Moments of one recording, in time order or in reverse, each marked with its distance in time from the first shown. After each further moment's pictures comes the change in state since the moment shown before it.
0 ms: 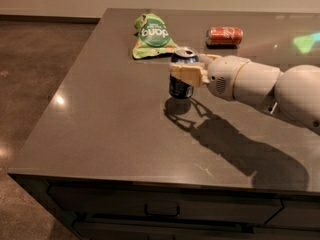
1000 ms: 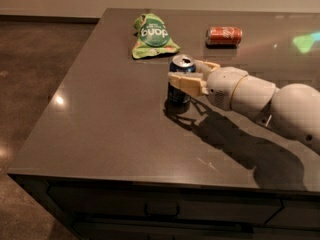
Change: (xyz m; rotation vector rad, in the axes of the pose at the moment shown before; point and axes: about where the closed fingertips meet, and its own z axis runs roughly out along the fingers) arm -0.020 0.005 0.004 0.021 0.072 -0.071
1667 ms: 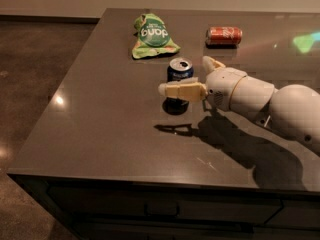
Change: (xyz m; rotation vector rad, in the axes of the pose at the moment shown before) arm 0.000 -0.002 0.002 0.006 0.007 -0.002
